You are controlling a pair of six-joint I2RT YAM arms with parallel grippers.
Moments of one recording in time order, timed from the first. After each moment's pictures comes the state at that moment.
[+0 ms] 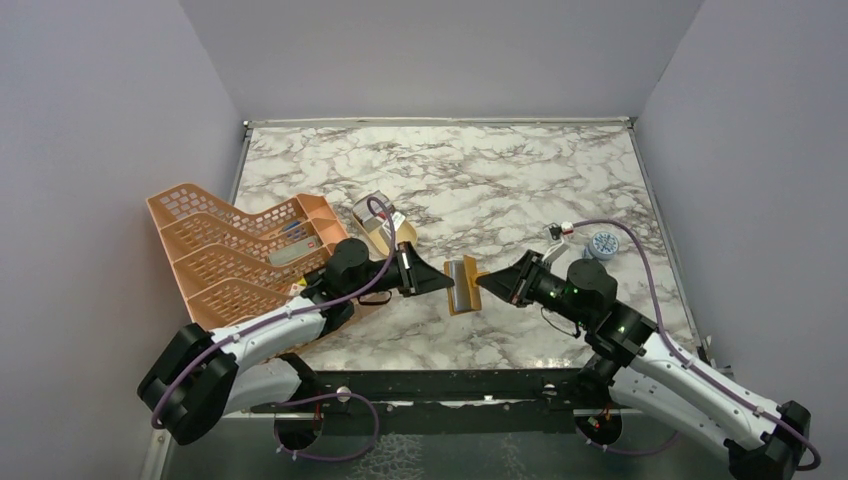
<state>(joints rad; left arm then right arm) -0.72 1.11 0.43 0.59 0.56 -1.12 0.78 0.61 0.46 -0.03 -0.11 0.95</state>
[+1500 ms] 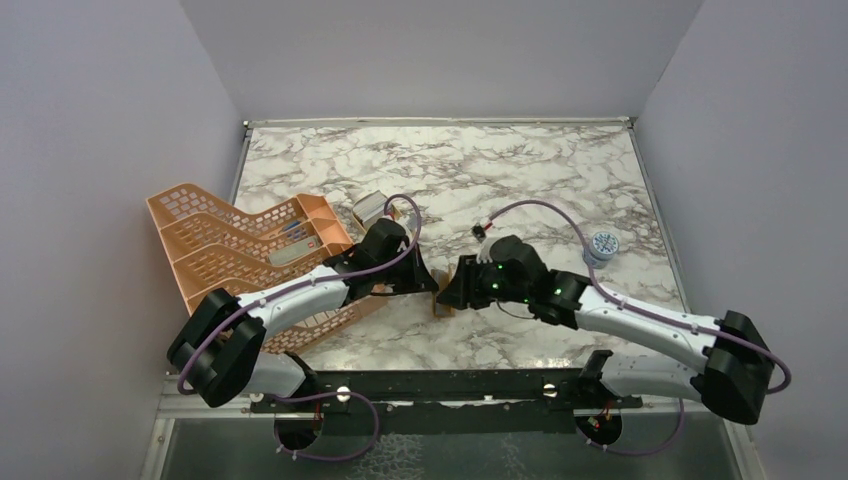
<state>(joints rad) -0.71 1.34 0.68 -0.08 0.30 -0.81 0.91 1.10 0.68 -0.13 -0.14 0.76</state>
